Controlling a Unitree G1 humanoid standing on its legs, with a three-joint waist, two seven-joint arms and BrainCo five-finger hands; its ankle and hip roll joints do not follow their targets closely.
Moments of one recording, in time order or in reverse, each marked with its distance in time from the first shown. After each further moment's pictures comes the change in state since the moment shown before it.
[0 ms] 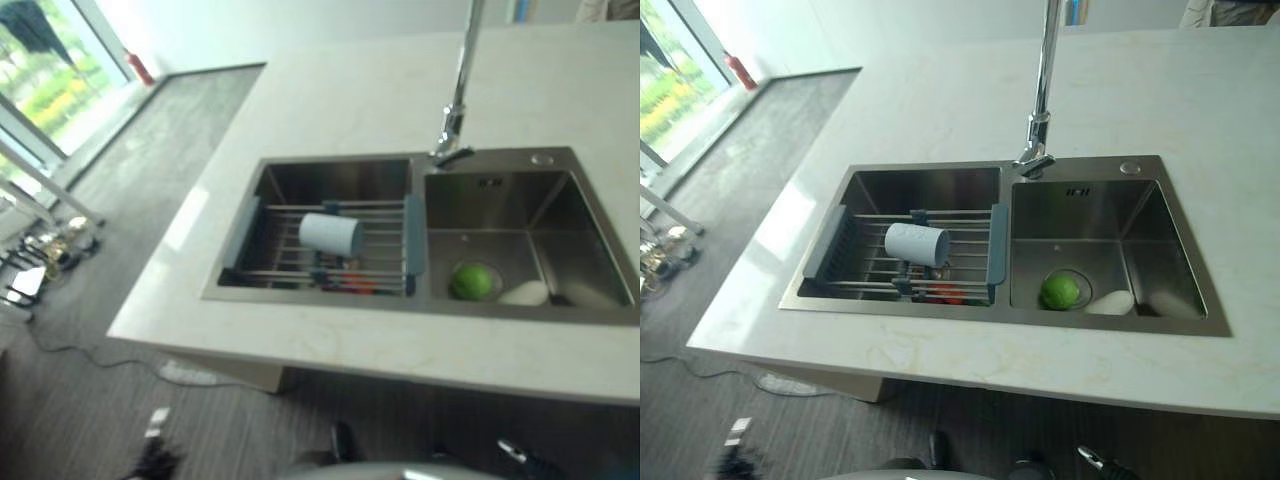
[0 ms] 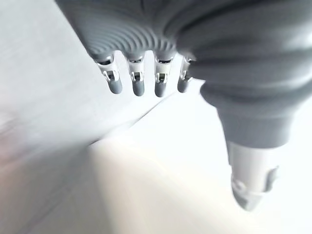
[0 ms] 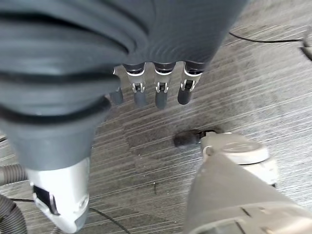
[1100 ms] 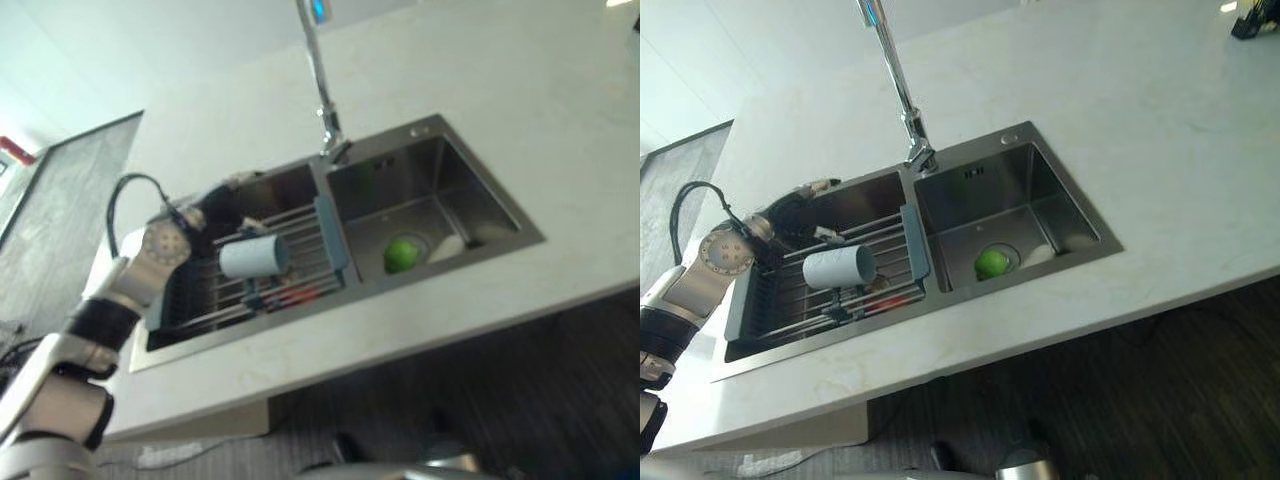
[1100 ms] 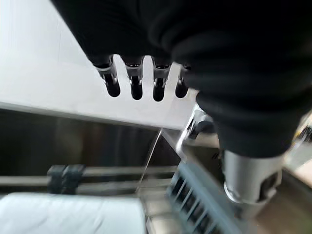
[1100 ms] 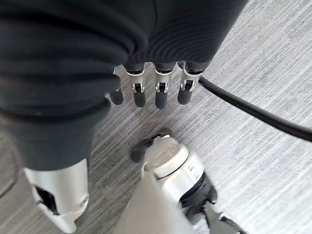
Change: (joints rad) left arm -0.701 0.417 -0.829 -0.801 1.047 -0.012 -0.184; right arm 0.083 -0.033 -0.003 -0.031 0.060 0.043 0.037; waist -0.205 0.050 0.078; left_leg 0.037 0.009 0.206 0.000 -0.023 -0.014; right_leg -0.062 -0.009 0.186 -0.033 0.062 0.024
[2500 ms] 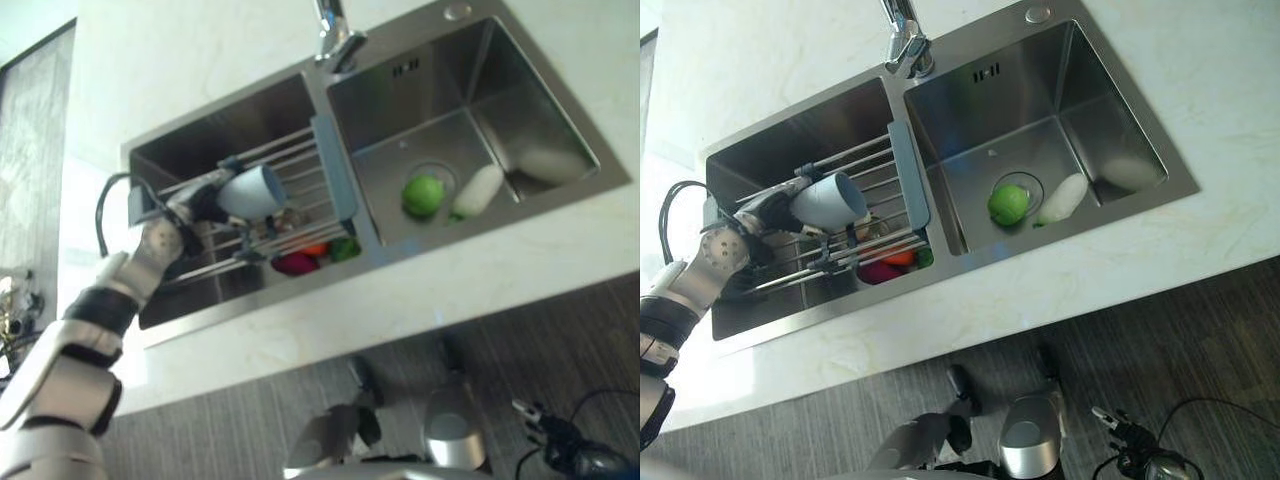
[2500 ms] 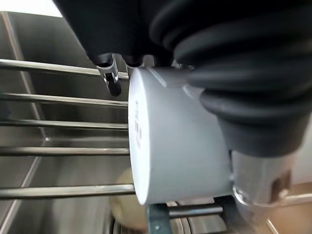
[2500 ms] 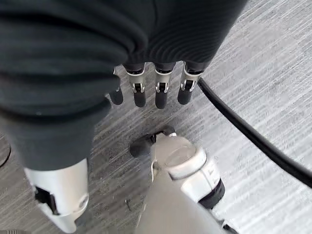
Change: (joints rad) left arm -0.128 -0.019 0.011 0.224 0.111 -0.031 0.137; right arm -0.128 -0.047 0.025 -0.186 0.023 0.006 0.008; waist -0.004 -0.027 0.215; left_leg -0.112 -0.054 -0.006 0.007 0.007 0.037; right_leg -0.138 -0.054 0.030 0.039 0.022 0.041
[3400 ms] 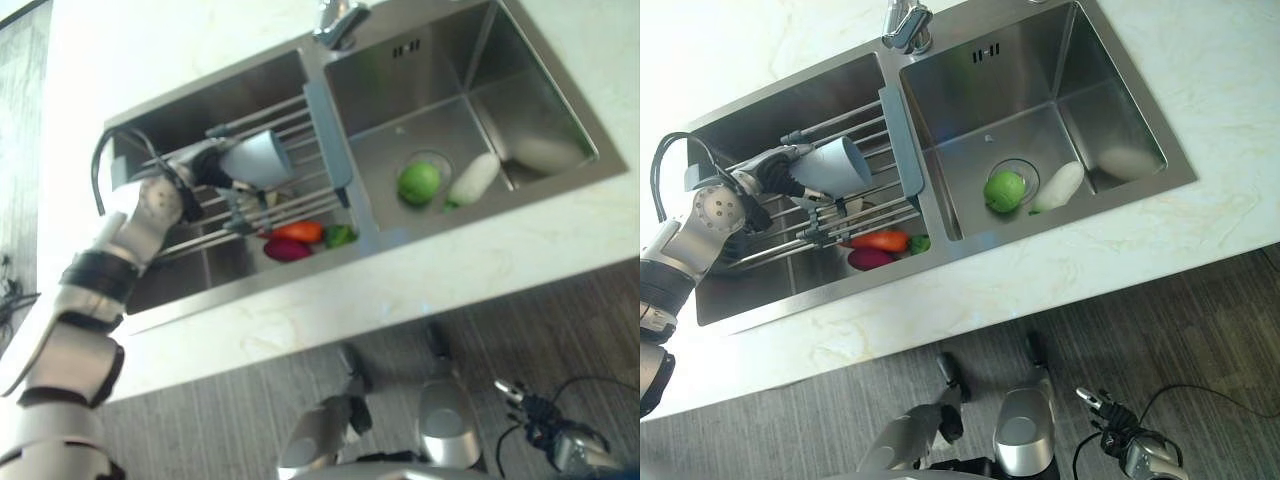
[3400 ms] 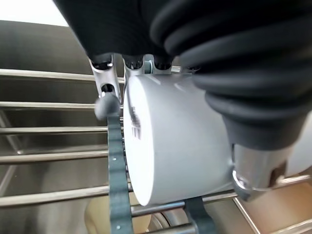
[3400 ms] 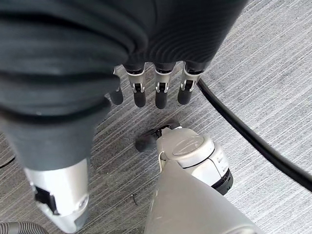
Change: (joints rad) left arm -0.145 0.015 -0.052 -0.013 0.040 0.037 -0.110; right arm -0.035 0.024 0.037 -0.030 0.041 0.017 -0.021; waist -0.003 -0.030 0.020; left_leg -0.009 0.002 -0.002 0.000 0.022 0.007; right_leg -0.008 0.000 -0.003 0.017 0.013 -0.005
